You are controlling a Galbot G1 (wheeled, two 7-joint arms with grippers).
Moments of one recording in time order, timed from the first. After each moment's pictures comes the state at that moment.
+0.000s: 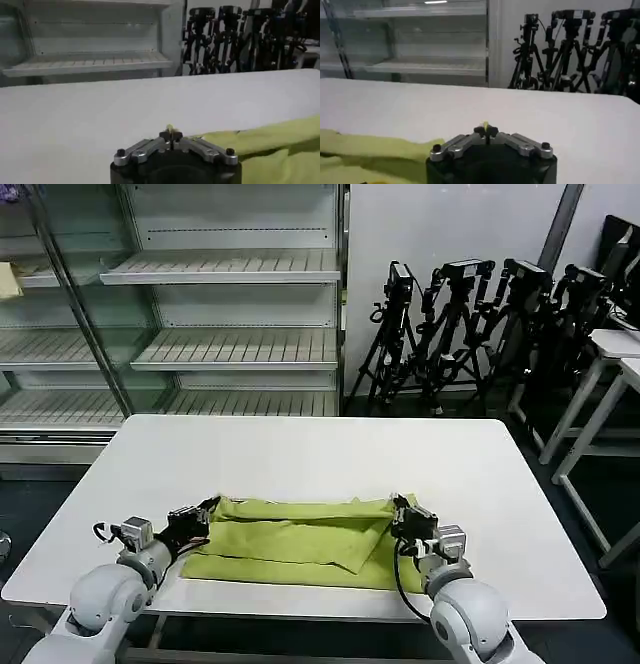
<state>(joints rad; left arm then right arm) 1.16 -0.97 -0.47 -1.84 -0.58 0.47 0.10 -1.16 1.20 0.26 2.07 0.42 -0.56 0.26</state>
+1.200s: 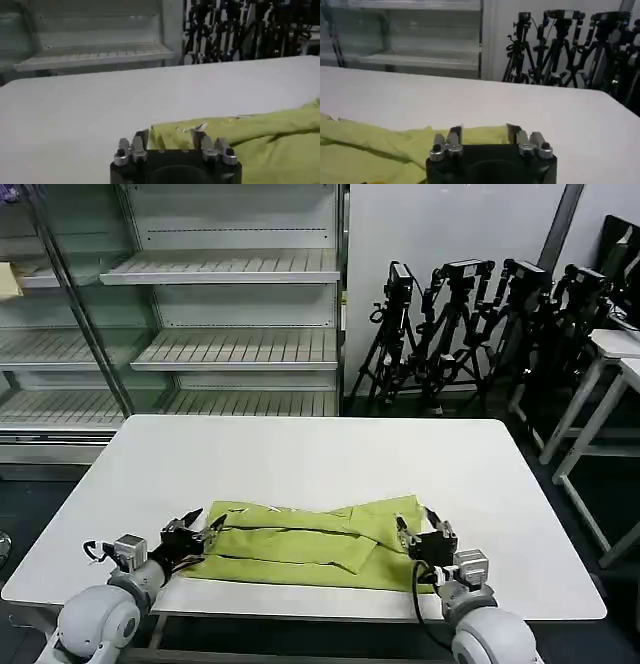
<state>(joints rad) 1.28 -0.99 -0.53 -1.97 -0.56 0.51 0.06 -1.34 1.16 0.38 2.18 0.36 -0.53 0.22</state>
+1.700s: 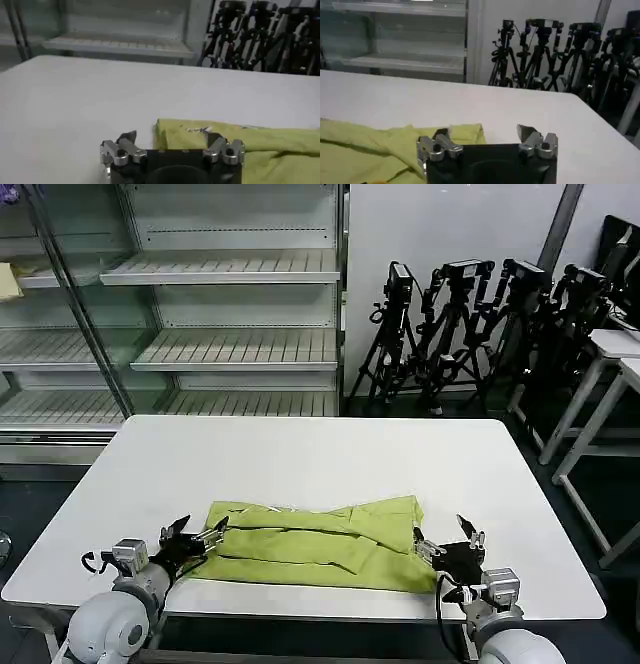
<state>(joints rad) 1.31 -1.02 -0.51 -1.99 -0.72 0.54 -0.16 -1.45 1.16 0.45 2.24 0.34 -0.49 0.22</state>
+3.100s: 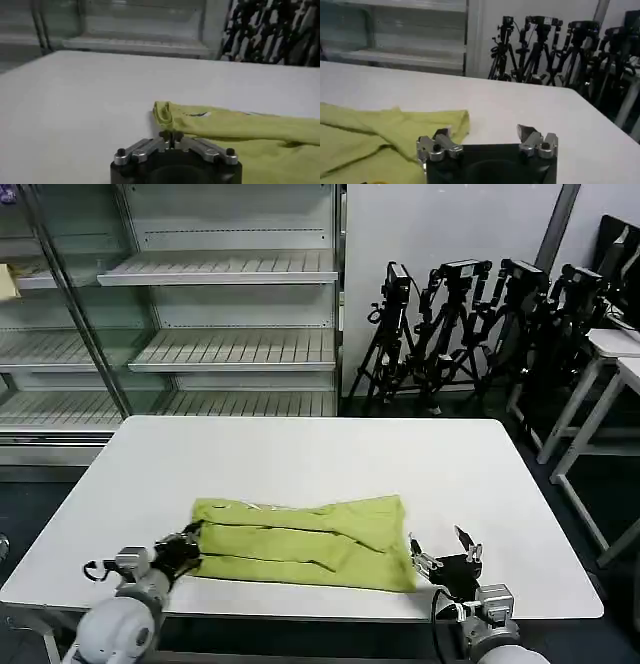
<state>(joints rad) 1.30 -1.00 -0.52 -1.90 -0.63 0.49 -0.17 -1.49 1.17 0.42 2.22 0.29 -0.45 0.22</state>
